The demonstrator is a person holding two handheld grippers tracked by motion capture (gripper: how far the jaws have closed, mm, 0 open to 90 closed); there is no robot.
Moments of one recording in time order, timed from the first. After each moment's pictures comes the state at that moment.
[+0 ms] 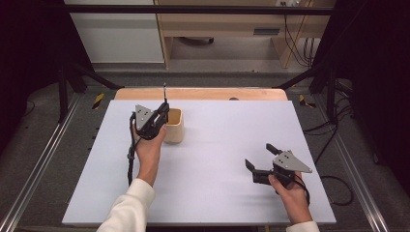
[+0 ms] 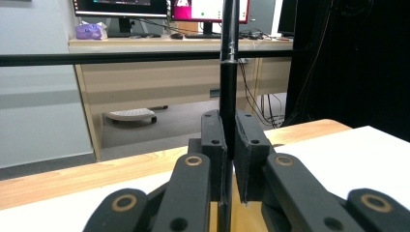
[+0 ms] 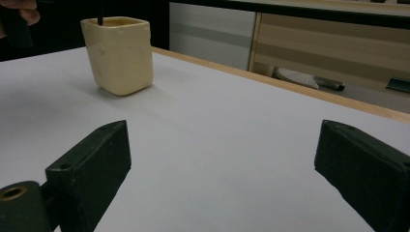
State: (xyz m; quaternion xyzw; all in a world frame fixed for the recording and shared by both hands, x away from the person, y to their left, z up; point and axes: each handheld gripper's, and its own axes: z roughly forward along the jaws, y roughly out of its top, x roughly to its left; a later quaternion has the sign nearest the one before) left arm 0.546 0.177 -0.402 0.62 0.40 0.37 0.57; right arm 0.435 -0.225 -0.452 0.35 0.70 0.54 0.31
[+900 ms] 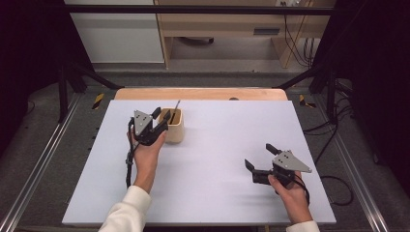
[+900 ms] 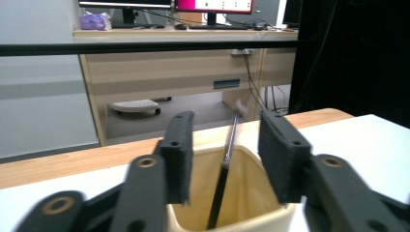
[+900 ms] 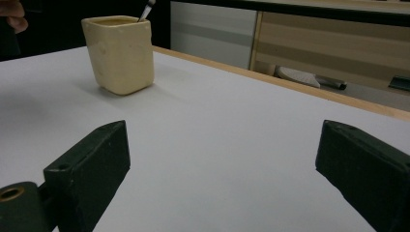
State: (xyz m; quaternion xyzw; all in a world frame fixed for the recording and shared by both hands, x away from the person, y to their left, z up) left arm 0.530 0.184 -0.410 0.62 0.41 0.36 0.56; right arm 0.436 -0.224 -0.453 0.35 0.70 0.54 0.31
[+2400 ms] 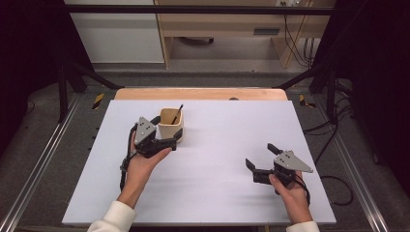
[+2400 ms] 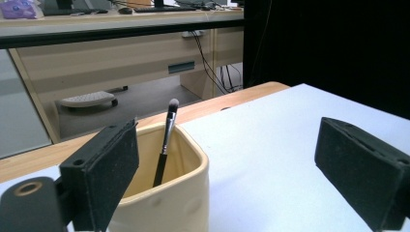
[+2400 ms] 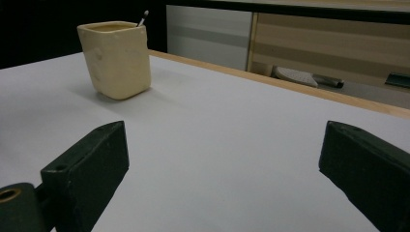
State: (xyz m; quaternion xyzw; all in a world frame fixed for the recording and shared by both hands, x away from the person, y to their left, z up) left arm 0.498 0.172 -0.398 0.69 0.35 0.30 0.56; right arm 0.435 -0.225 -0.452 0.37 0.69 0.55 0.31
